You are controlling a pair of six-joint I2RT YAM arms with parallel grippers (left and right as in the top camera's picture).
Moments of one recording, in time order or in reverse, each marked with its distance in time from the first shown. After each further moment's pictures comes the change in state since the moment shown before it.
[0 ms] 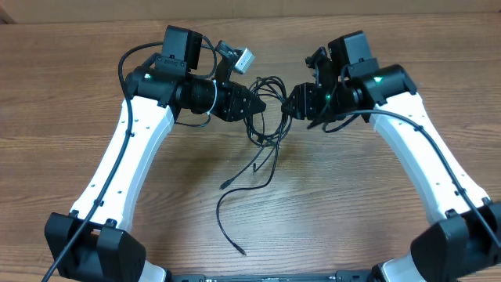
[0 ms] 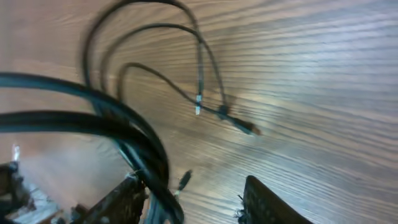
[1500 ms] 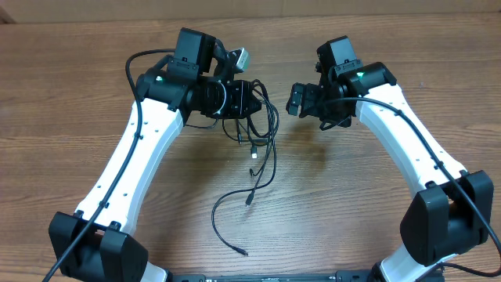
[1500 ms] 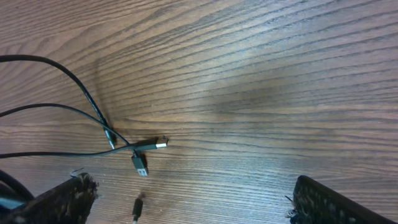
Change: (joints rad) left arm -0.056 0.000 0.000 0.016 -0.280 -0.330; right arm 0.001 0.099 -0.013 0.013 0.250 0.130
